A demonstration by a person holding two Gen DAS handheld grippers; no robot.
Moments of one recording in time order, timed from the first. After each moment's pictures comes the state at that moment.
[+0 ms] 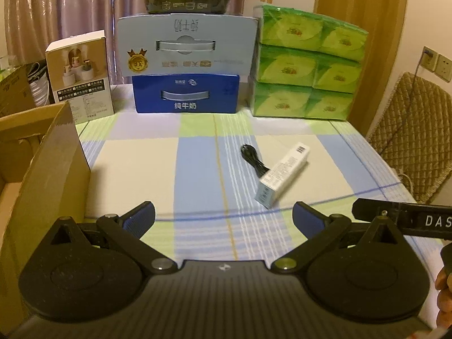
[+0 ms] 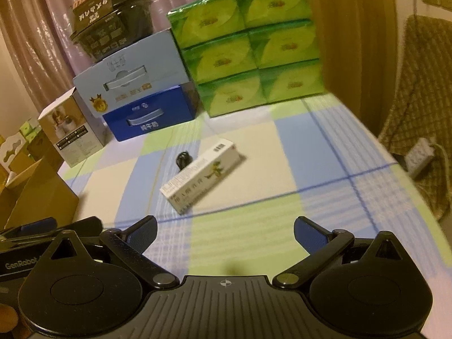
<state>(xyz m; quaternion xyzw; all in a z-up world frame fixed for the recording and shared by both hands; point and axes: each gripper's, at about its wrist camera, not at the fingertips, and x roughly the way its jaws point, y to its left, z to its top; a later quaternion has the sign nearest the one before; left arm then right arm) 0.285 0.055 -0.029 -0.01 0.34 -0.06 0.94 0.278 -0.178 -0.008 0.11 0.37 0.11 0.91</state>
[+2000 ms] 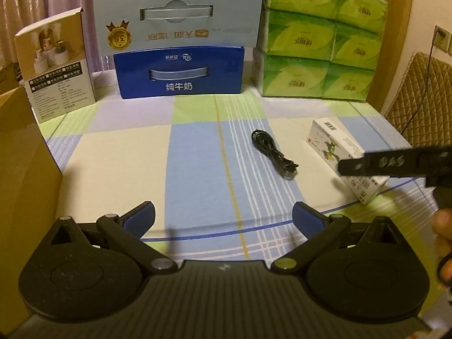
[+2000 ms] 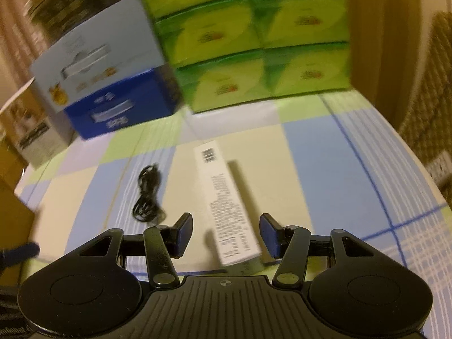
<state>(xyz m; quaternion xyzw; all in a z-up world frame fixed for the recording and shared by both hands) 0.345 0.050 -0.076 0.00 0.37 -0.08 0.93 0.387 -0.169 -0.059 0.08 0.40 0.10 0.91</state>
